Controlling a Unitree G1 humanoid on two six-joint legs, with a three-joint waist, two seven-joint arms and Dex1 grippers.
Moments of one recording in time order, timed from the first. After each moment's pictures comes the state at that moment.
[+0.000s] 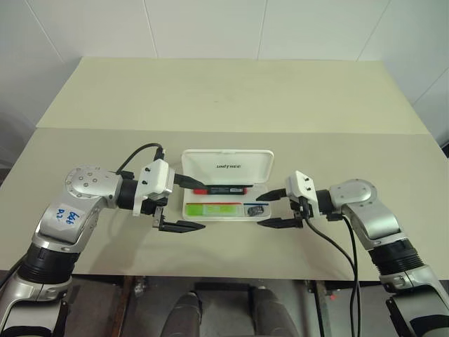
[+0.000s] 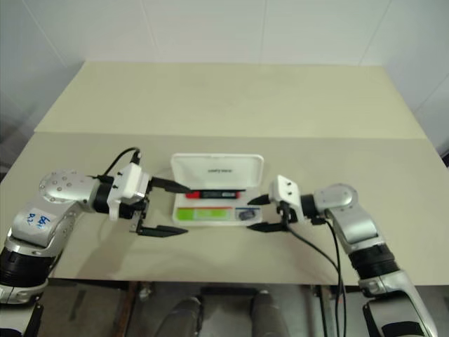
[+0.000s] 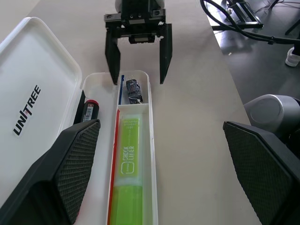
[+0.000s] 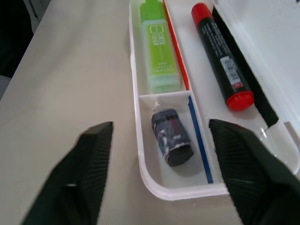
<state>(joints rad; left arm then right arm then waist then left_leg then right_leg) -0.46 0.80 -0.07 -0.24 -0.43 0.37 -1.23 -0.52 -0.62 0.20 0.12 0.26 0.17 1.32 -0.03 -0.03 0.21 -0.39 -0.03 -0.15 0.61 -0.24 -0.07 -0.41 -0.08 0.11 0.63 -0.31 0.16</state>
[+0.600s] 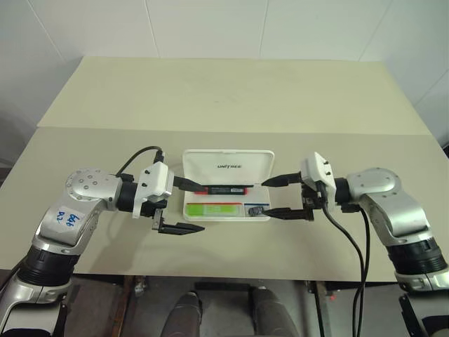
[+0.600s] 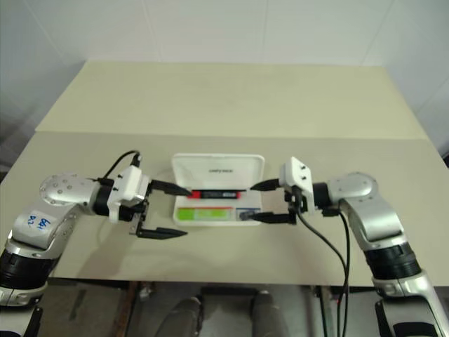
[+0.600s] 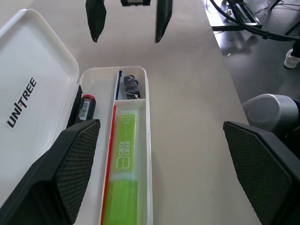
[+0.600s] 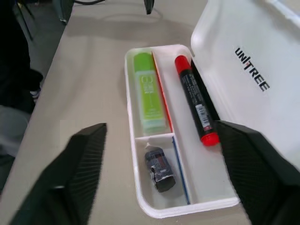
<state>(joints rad) -0.44 0.80 -0.06 -0.24 -0.43 0.37 -1.22 -0.46 -0.73 0.07 -0.14 0.42 0.42 1.27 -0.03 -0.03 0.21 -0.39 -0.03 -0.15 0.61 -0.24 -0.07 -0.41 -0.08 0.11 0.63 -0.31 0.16</state>
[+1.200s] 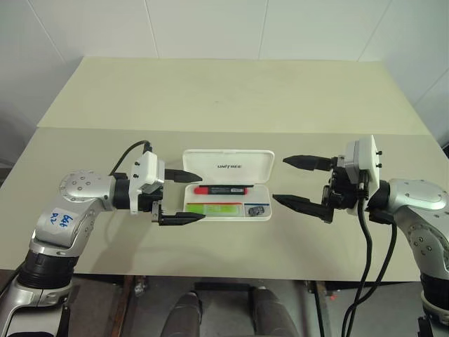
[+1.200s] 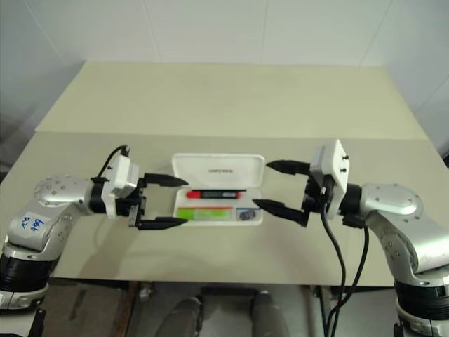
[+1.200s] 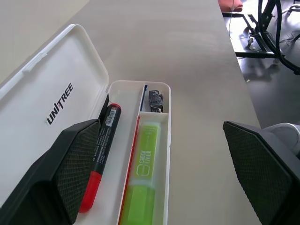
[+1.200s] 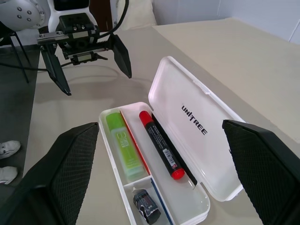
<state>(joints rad) -0.42 0.76 0.00 -0.23 -0.49 0.42 -1.16 -0.32 -0.73 -0.19 -0.50 0.67 0.61 0.97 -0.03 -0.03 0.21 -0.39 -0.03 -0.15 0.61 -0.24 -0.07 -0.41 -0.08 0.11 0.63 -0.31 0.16</state>
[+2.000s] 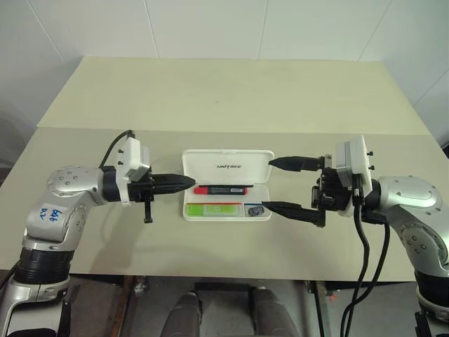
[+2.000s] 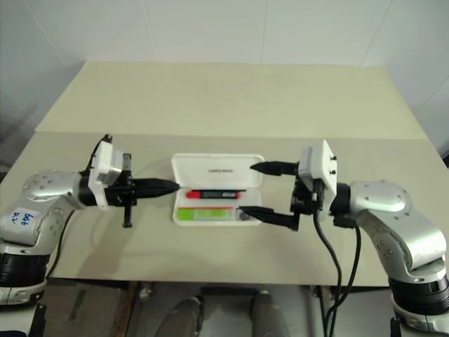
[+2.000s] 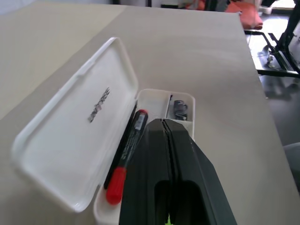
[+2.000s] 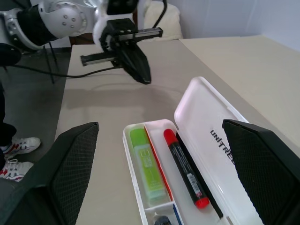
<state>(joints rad) -0.45 0.76 0.12 -0.12 -0.53 0.44 -1.12 -0.37 -0.74 -0.09 -0.50 0.69 0.57 1.02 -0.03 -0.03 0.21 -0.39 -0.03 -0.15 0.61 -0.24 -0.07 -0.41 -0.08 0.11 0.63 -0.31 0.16</state>
